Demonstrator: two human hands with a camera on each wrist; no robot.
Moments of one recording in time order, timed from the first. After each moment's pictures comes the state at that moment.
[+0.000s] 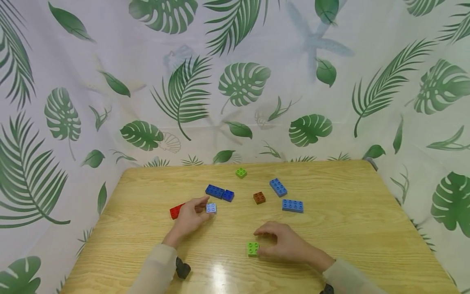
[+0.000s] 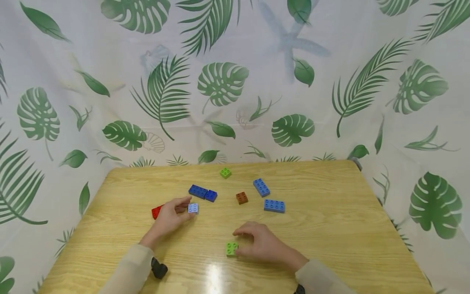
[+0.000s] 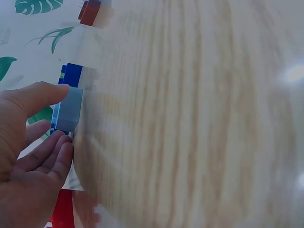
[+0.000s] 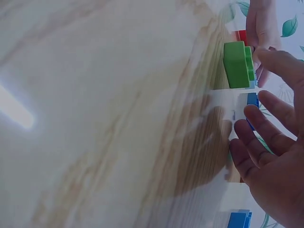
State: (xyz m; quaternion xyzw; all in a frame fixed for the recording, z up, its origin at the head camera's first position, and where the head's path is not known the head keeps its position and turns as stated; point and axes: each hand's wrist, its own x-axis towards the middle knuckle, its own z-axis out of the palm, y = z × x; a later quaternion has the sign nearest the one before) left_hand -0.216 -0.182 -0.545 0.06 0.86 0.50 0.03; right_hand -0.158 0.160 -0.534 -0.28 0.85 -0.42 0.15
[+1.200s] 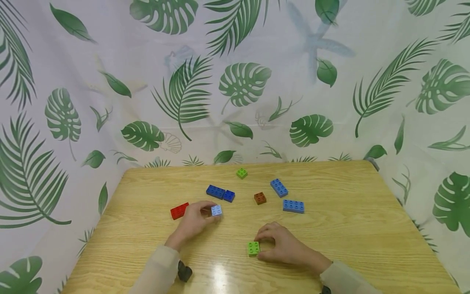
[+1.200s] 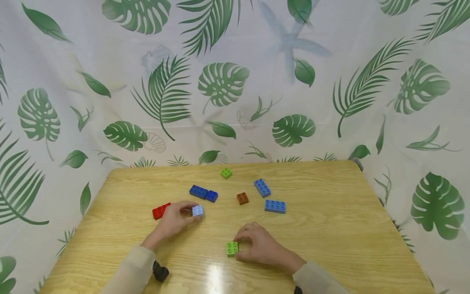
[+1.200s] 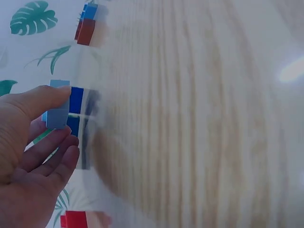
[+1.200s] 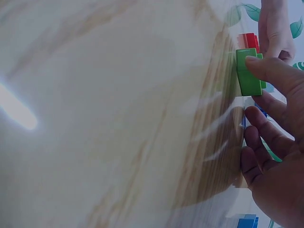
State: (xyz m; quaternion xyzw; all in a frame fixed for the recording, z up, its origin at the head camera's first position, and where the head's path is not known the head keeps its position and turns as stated) left_hand -0.209 -0.171 -0.538 0.10 0.87 0.48 0.05; right_hand -0.158 0.154 -0.541 -0.30 0.87 -0.38 0.14
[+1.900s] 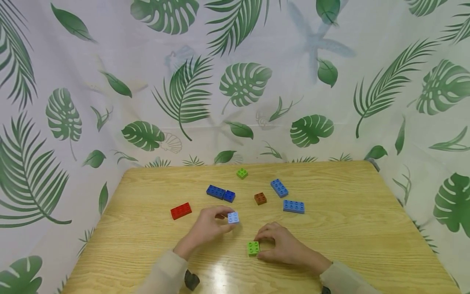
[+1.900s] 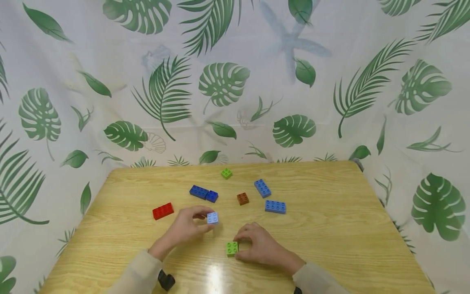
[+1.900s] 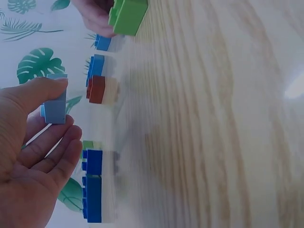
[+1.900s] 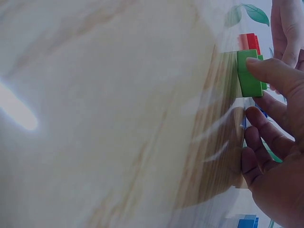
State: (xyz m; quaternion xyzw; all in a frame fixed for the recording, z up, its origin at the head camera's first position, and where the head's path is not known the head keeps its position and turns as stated) left_hand -0.189 -0.133 -0.518 0.19 0.86 0.46 0.07; right_hand -0.158 0.153 -0.543 -0.30 0.87 -0.38 0.12
